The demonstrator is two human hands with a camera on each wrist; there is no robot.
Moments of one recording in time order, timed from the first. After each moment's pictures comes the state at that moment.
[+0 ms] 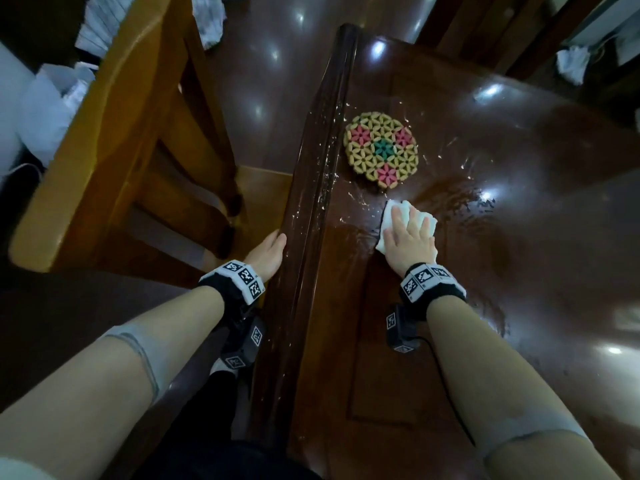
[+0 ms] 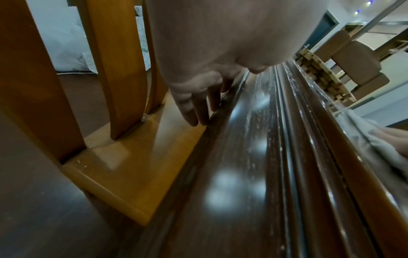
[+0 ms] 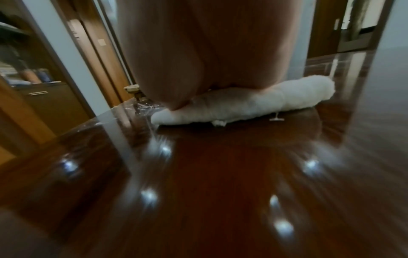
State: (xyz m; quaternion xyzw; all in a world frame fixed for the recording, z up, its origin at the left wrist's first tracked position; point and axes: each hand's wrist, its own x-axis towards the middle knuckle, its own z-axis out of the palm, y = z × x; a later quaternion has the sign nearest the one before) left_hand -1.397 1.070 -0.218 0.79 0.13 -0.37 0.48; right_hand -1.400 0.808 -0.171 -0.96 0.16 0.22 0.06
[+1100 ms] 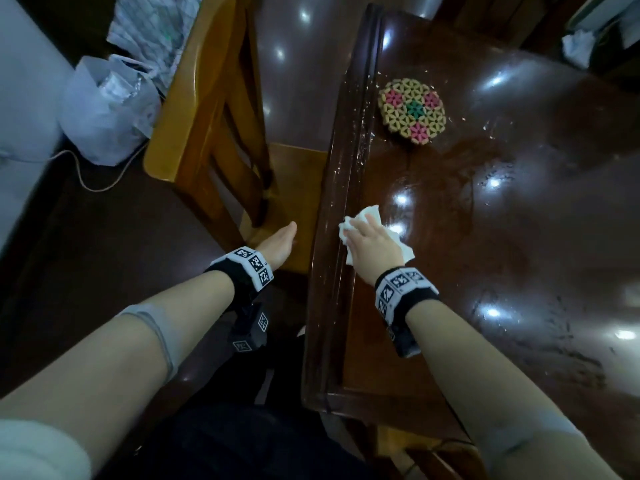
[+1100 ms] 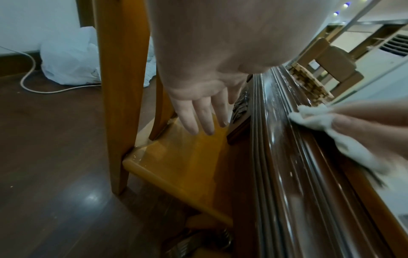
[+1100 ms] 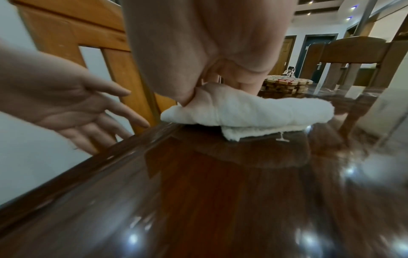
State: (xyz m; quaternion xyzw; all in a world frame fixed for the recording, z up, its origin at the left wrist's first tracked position) left_hand -1.476 1.145 -0.212 0.74 0.13 -0.42 0.51; right_hand -1.506 0.947 -0.161 -0.97 -0.16 0.18 -0.08
